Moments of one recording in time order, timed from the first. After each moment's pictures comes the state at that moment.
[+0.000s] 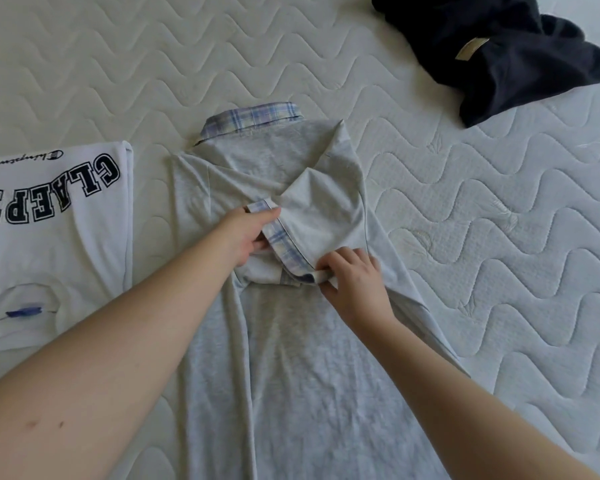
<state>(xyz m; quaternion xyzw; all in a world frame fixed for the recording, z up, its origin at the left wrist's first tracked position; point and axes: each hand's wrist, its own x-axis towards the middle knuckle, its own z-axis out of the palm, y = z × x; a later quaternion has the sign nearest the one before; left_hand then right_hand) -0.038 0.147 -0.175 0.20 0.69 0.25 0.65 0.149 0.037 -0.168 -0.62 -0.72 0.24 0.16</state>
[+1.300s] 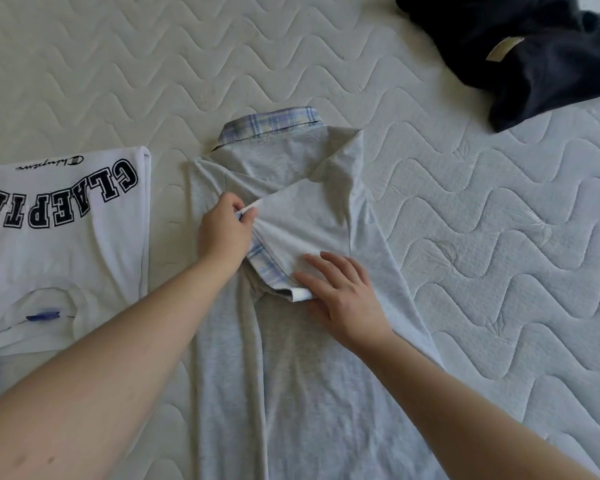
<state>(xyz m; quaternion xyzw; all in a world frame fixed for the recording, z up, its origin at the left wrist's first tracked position) -0.085 0.144 -0.176 0.54 0.80 0.15 0.21 0.126 0.038 -0.191 -0.51 -0.81 0.20 0.20</state>
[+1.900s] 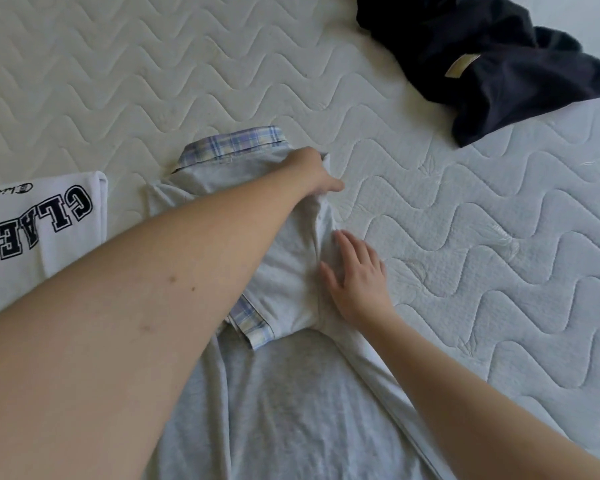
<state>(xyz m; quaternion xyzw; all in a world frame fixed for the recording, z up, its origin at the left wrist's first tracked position) 0.081 0.287 -0.168 0.67 0.67 -0.08 0.30 0.180 0.093 -0.216 -0.69 -0.65 0.29 0.14</state>
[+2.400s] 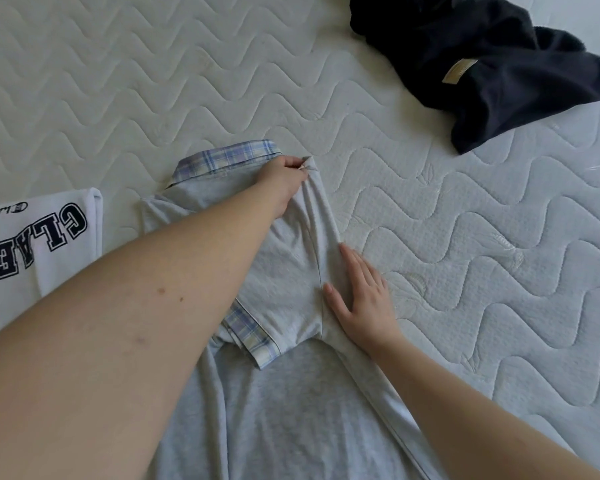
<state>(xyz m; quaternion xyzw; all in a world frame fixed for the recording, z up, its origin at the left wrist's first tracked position) 0.058 0.297 -0.201 0.40 0.72 0.23 0.53 0.196 0.085 -0.232 -0.66 -0.64 0.33 0.21</state>
